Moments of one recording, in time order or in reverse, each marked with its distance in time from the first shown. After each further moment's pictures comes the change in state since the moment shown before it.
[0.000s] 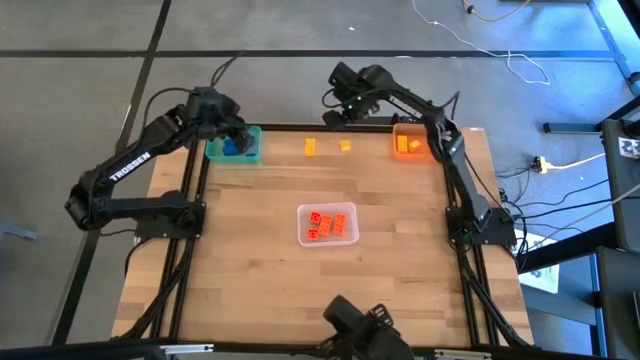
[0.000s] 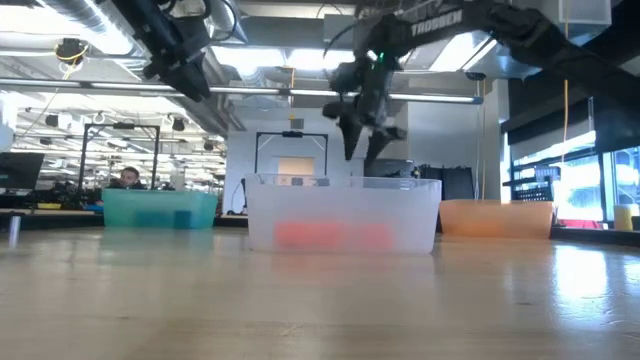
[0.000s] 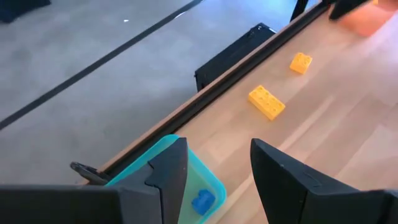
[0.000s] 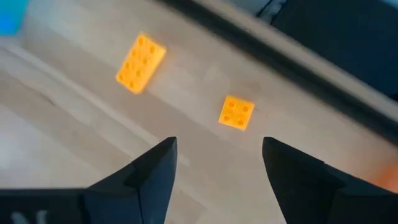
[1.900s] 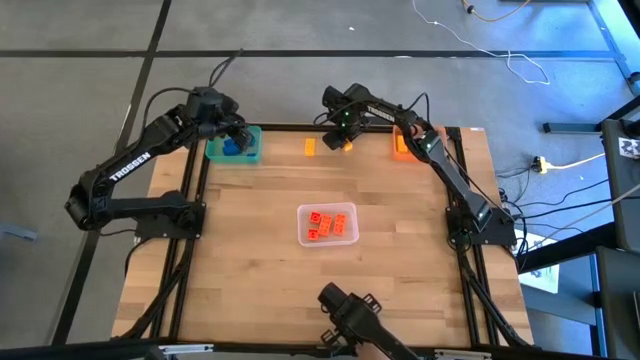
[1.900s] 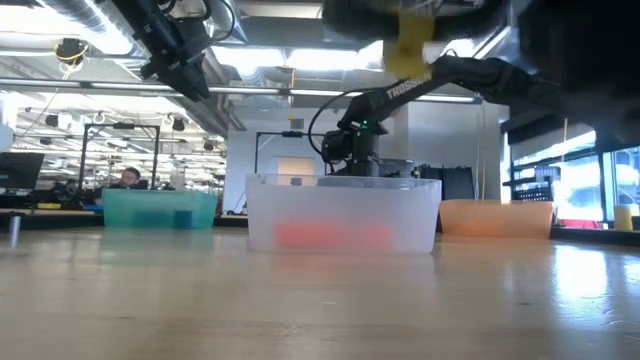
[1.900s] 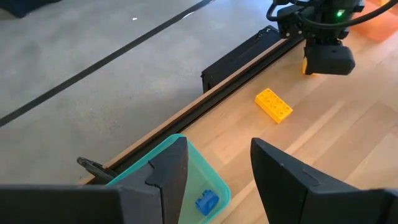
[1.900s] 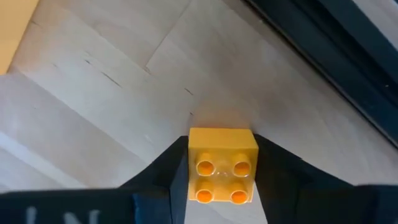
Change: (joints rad) left arm 0.001 0.000 0.000 0.005 -0.034 -0.030; right arm -0.044 0.300 0.023 0.030 -0.034 -0.217
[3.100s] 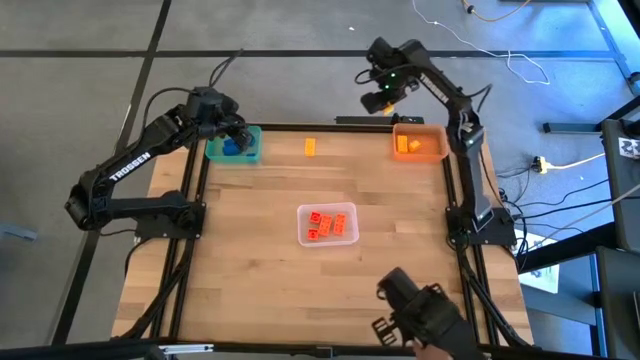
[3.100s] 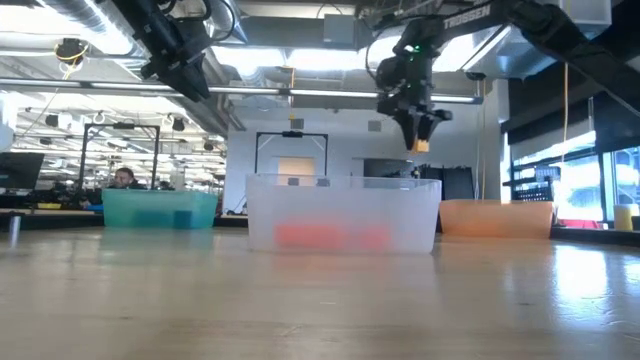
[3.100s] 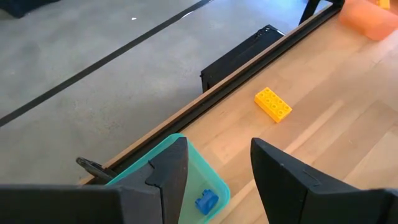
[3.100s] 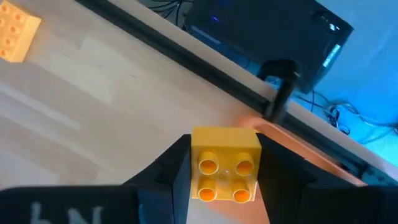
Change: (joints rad) left arm 0.000 0.000 0.000 -0.001 0.004 0.003; right arm -0.173 -0.401 -0.022 -0.253 0.156 -0.022
